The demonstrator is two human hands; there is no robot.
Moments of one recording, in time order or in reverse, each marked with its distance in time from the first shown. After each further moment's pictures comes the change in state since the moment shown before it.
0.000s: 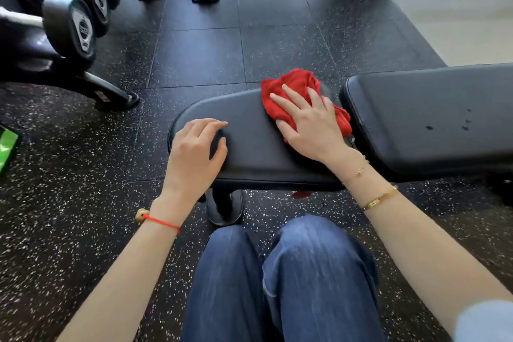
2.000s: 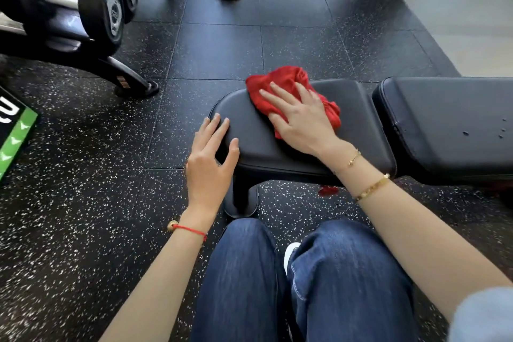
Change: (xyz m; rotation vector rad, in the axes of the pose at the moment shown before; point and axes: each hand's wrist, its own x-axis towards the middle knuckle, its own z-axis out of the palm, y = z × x) left_hand -0.046 -0.041 0.010 -0.329 0.206 -0.283; right_hand 0.021 -0.080 0.013 0.086 -0.028 -0.122
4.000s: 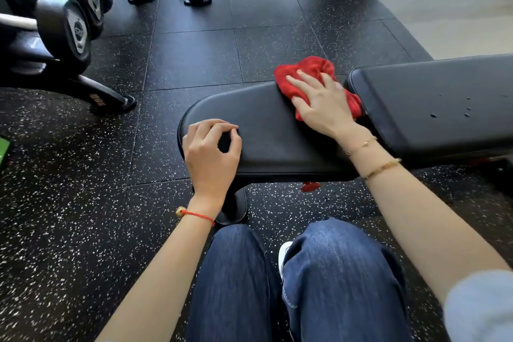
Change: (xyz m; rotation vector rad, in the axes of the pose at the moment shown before) left_hand 0.020 0.043 0.037 0.115 0.112 0.105; right_hand -0.006 0.086 -0.019 0.001 0.076 0.239
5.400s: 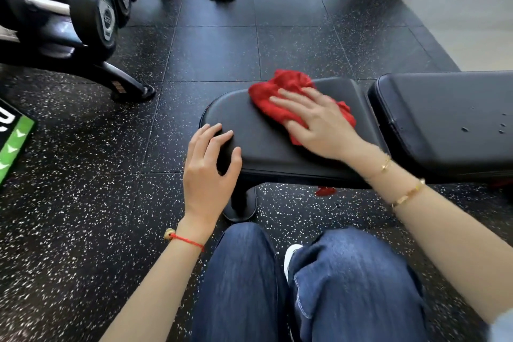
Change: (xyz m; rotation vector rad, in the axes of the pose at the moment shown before) left_hand -0.029 -0.035 -0.032 -0.010 -0.062 0.041; right_hand -0.019 -0.033 0.008 0.042 0.001 -0.417
